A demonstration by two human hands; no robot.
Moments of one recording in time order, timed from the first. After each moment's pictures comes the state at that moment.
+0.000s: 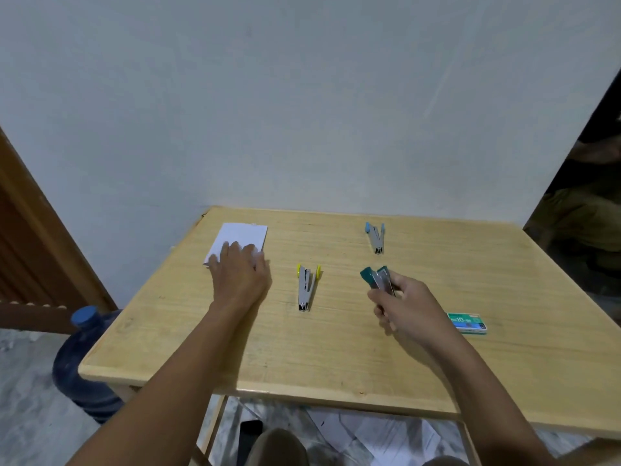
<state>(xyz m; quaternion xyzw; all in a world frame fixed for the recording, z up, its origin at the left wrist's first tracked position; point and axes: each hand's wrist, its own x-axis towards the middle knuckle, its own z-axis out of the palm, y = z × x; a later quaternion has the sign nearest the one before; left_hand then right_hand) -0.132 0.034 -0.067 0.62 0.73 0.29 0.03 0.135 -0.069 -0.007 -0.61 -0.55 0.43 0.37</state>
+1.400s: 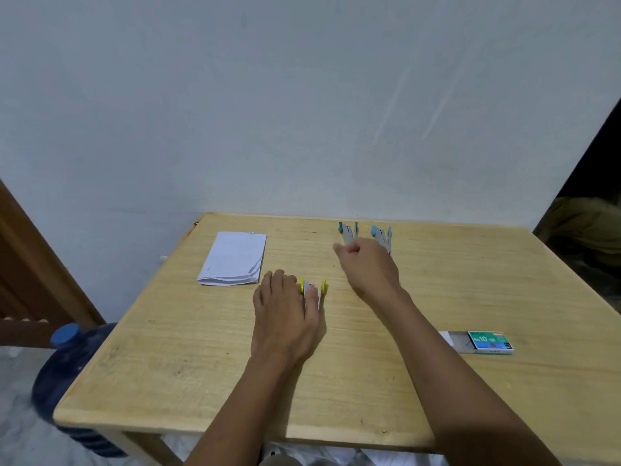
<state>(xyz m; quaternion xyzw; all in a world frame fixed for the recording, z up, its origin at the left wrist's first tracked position) -0.069 -0.009 -0.071 0.68 0.64 0.35 0.09 0.082 0.065 -0.031 -0.71 -0.60 0.18 0.32</state>
